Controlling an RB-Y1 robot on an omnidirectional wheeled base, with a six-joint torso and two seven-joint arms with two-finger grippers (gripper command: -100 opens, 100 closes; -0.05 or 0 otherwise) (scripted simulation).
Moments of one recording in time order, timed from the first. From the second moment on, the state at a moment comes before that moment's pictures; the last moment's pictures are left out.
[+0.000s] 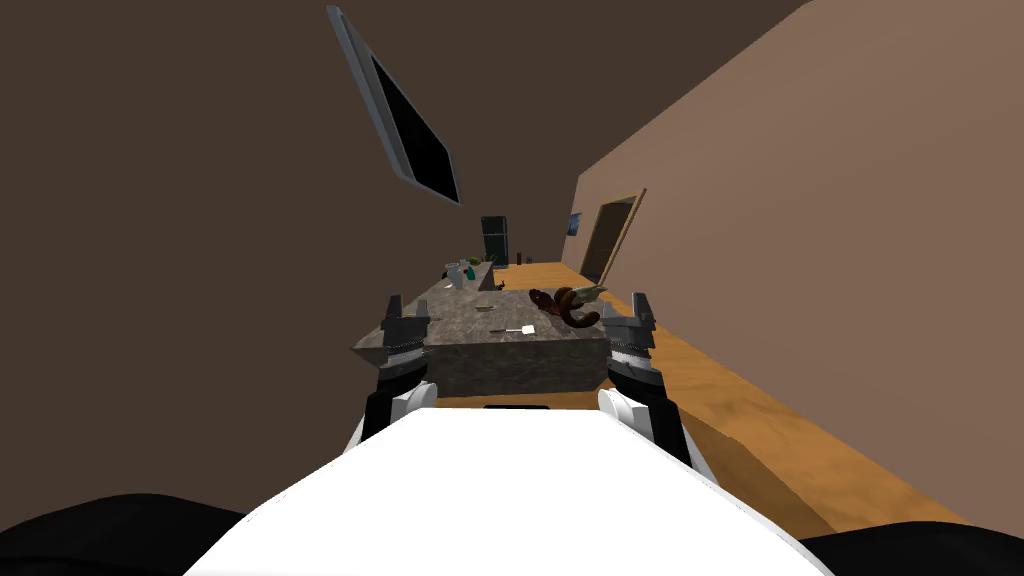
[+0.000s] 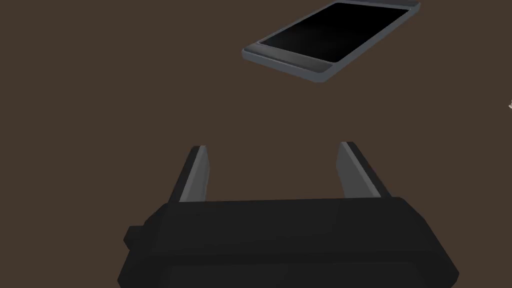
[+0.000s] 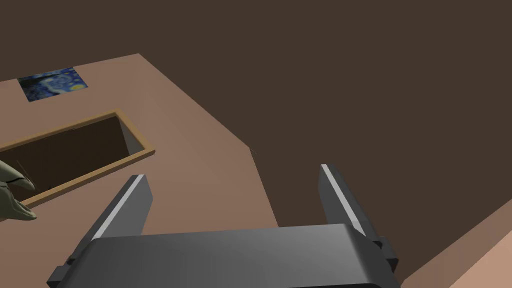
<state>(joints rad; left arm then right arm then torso) 0.50 0.03 0.05 -2.28 0.12 -0.56 -0.02 0.55 -0.01 -0.07 -2.30 -0.12 -0.49 0.01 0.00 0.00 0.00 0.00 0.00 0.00</state>
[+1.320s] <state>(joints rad) 0.29 0.32 0.06 -2.13 0.17 -0.22 0.00 0.55 -0.01 -0.07 -2.30 -0.12 -0.49 0.01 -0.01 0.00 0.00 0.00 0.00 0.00</state>
